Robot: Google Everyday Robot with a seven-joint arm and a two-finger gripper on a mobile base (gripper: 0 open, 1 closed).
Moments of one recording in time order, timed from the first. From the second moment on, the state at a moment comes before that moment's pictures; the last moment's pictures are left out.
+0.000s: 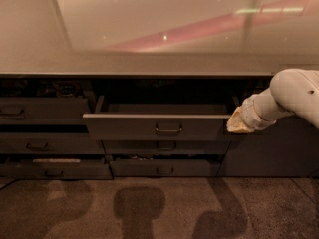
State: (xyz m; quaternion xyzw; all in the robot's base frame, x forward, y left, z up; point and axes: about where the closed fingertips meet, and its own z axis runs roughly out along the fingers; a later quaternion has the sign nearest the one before) arm 0.587 -0.262 0.694 -0.67 0.71 -0.03 0.23
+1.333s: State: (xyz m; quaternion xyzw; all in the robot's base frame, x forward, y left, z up) arm 0.572 -0.266 0.733 -0.66 0.71 -0.03 0.25
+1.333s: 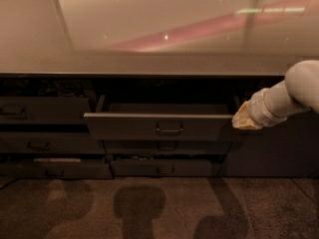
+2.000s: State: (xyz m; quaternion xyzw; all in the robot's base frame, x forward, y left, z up) arm 0.646 -0.271 0.699 -0.63 0.76 -0.04 0.15
